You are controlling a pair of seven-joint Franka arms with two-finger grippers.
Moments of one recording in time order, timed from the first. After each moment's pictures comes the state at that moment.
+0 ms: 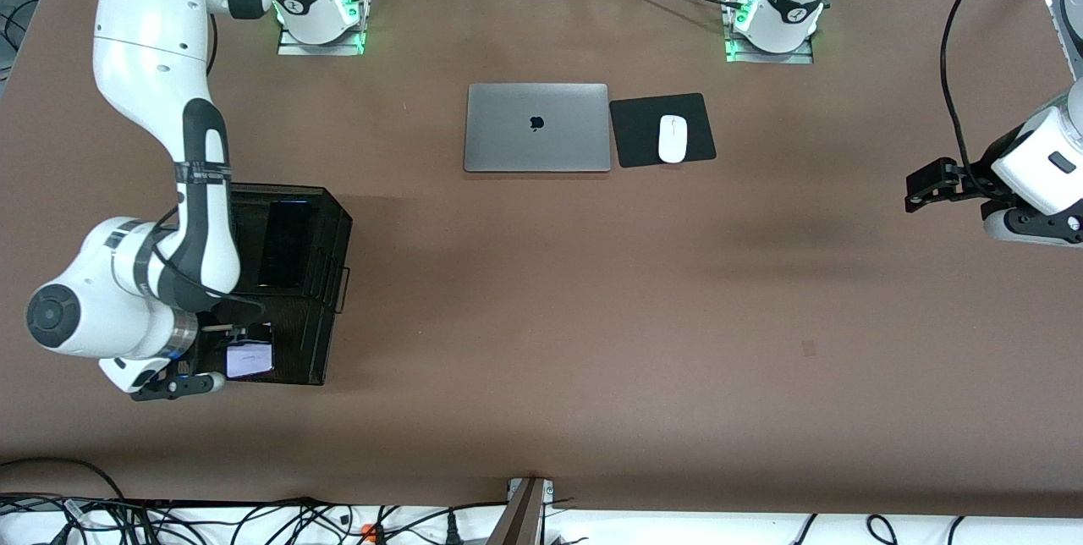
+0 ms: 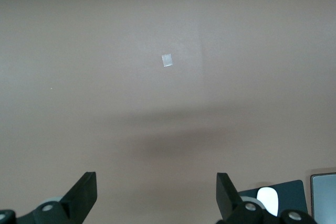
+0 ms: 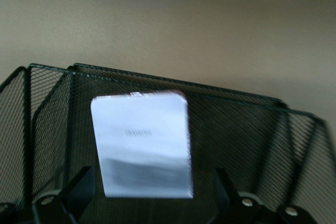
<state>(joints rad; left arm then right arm) 0.04 0.19 -0.07 -1.45 0.03 1.62 0.05 0.29 0.91 -0.51 -1.14 0.48 1.90 -0.34</state>
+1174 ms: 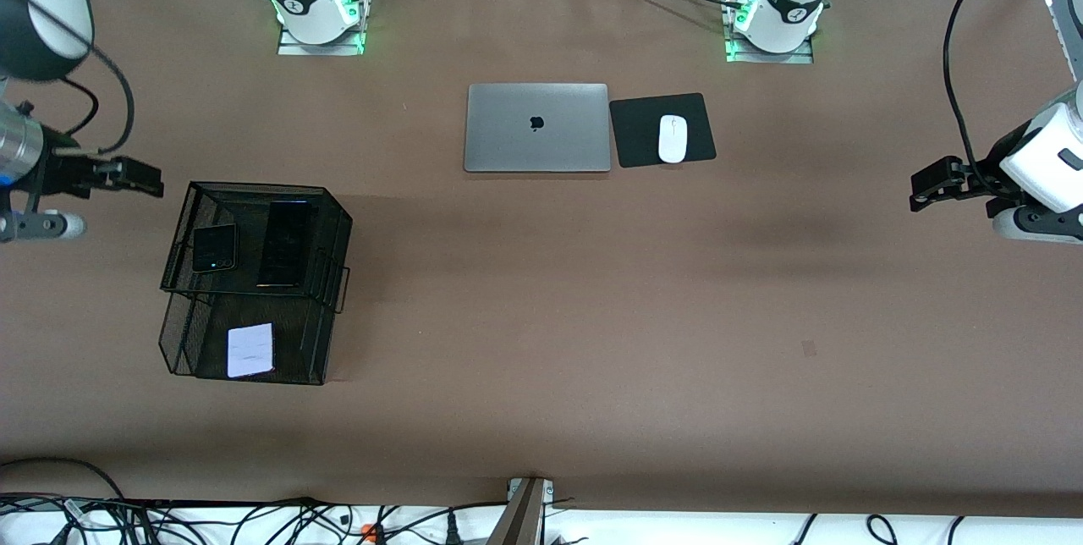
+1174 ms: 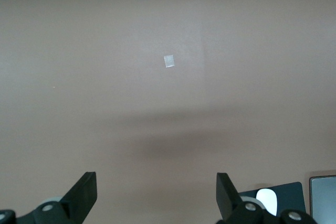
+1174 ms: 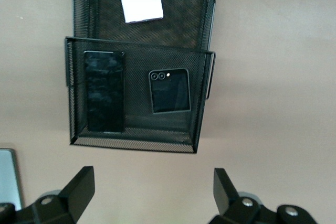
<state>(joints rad) 0.04 0.19 -0.07 -1.45 0.03 1.62 0.04 0.21 0.18 -0.24 -1.49 -0.02 1.55 -0.07</state>
